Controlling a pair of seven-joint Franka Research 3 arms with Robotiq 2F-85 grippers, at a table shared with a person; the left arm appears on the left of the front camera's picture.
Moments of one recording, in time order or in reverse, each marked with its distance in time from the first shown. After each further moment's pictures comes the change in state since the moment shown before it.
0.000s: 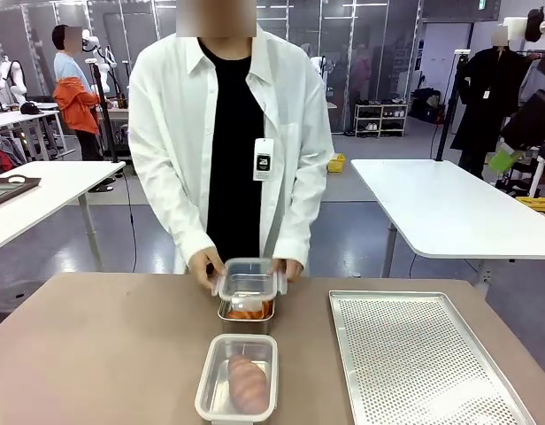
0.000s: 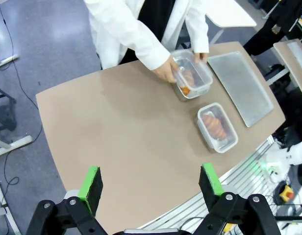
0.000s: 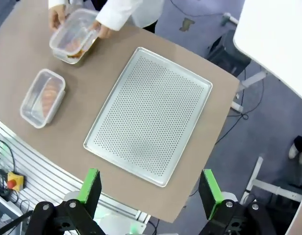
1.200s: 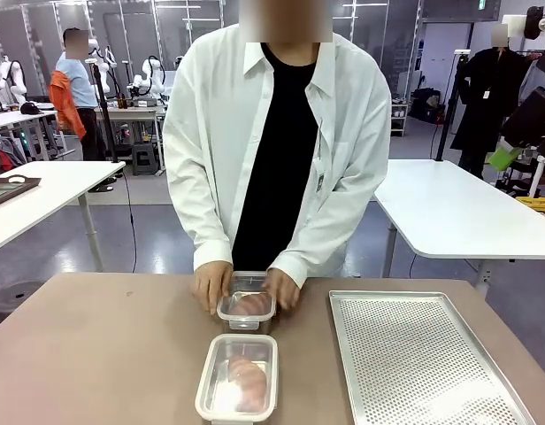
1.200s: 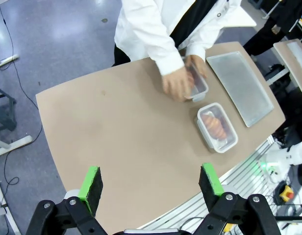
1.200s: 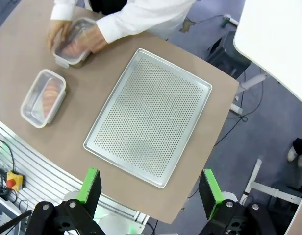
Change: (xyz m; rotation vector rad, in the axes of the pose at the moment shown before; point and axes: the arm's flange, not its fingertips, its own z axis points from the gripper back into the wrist) left arm 0.000 0.000 0.000 0.000 0.000 0.000; right arm 0.001 0.001 0.007 0.000 -0.016 0.020
